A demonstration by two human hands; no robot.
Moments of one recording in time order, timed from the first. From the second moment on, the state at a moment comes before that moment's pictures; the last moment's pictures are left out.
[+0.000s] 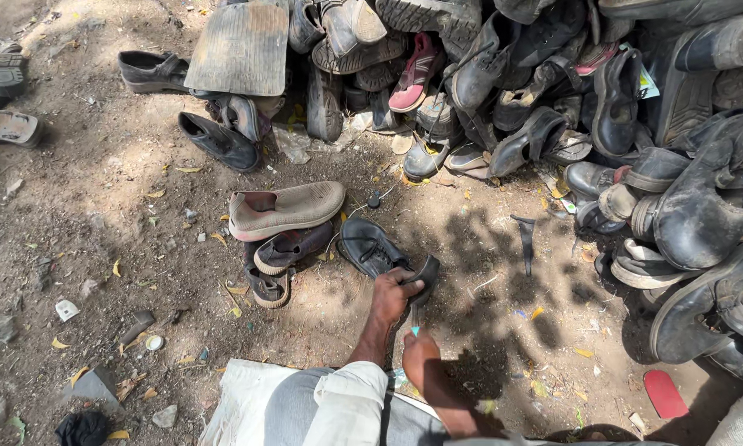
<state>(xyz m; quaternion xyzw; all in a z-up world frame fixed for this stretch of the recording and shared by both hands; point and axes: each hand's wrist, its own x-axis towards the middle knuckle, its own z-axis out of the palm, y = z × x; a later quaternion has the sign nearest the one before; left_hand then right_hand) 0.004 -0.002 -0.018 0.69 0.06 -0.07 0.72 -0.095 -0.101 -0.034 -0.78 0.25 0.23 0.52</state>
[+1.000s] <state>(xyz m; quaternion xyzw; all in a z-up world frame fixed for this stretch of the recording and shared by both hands) -0.008 0.002 0.061 0.94 -0.33 -0.06 -0.02 -0.095 -0.172 -0.058 -0.76 0.17 0.25 0.57</state>
